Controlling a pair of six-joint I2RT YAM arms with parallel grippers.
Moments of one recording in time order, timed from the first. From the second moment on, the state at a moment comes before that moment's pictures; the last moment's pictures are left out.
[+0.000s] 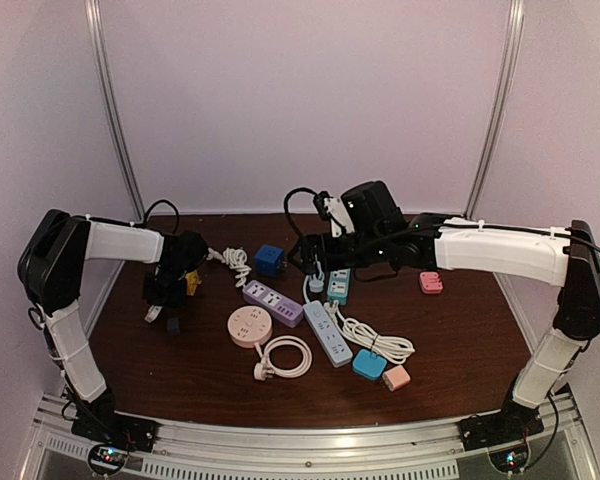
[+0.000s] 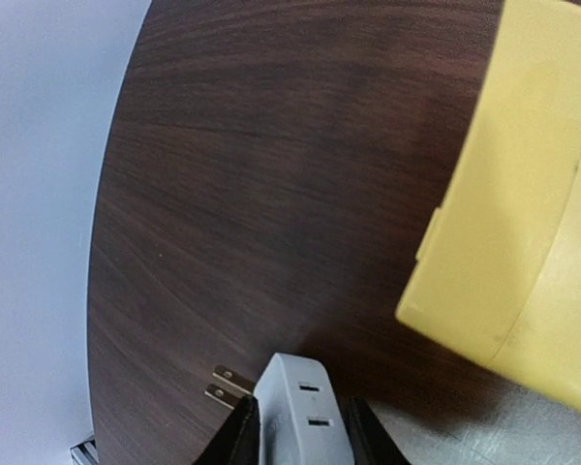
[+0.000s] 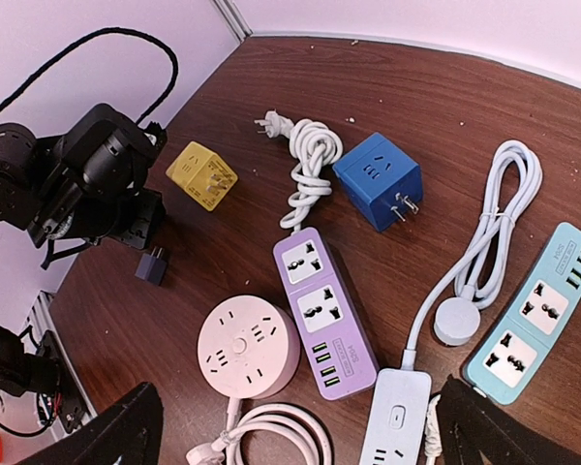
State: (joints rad) left arm -0.40 1.85 1.12 -0.79 -0.61 -0.60; right arm 0.87 1.69 1.36 -0.24 -0.04 0.46
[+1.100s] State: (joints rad) left arm -0.40 1.52 1.05 -0.55 -0.34 -0.43; right arm 0.76 1.57 1.18 -0.26 0.10 0.49
